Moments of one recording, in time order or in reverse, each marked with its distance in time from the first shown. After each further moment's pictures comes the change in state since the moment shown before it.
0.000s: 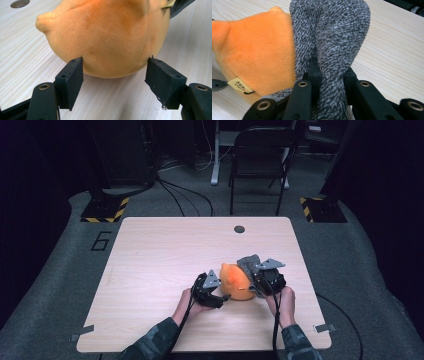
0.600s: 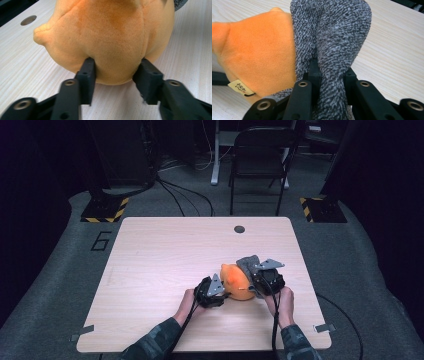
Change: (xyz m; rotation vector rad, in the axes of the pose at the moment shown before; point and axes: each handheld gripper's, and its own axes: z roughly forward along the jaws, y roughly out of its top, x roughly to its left) left arm -0.008 -0.006 0.011 -0.038 0.072 0.138; right arm 0.001 -0.001 0.004 -0.003 0.011 0.010
